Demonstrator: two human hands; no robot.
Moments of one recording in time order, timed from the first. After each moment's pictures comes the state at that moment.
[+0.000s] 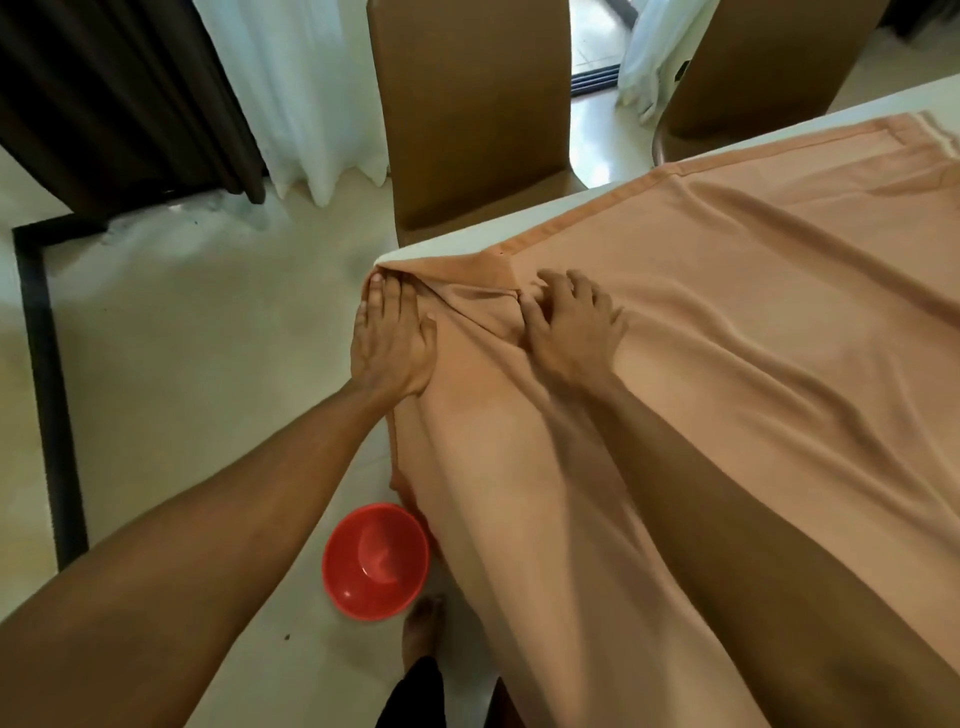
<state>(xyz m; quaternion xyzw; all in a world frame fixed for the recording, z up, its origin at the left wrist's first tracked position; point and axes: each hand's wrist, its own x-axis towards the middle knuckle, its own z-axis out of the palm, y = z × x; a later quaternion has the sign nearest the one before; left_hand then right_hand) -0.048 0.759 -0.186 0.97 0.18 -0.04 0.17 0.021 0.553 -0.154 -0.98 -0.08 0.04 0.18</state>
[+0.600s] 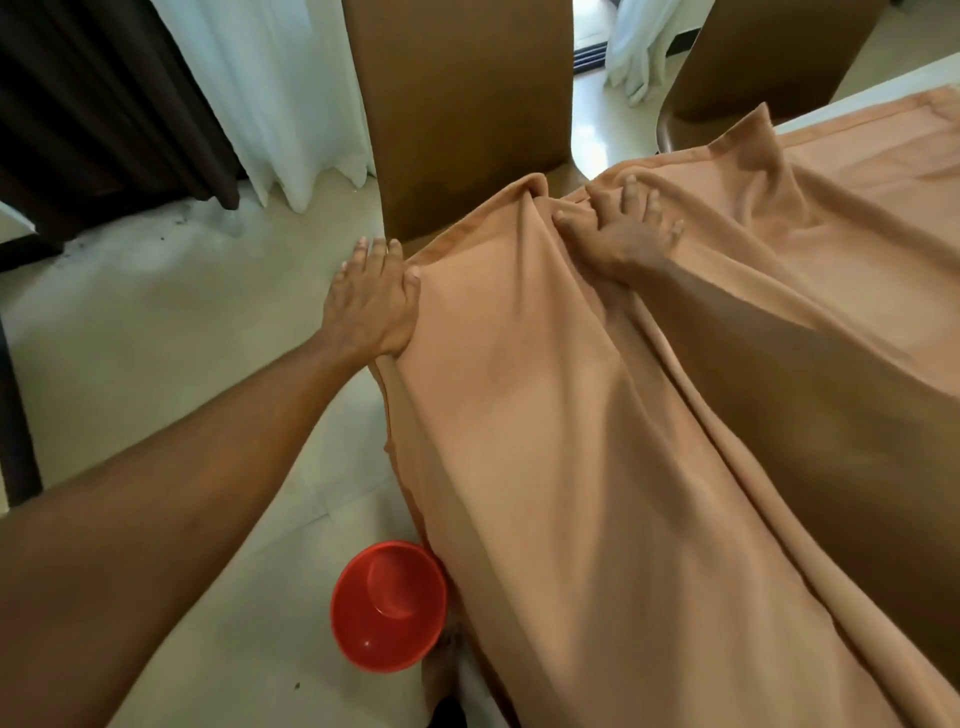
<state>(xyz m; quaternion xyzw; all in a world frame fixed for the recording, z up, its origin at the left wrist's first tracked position) 0.051 0.829 -0.190 0.98 0.11 -0.09 0.14 0.201 0.563 -0.172 -0.99 -0.01 0.14 0.09</state>
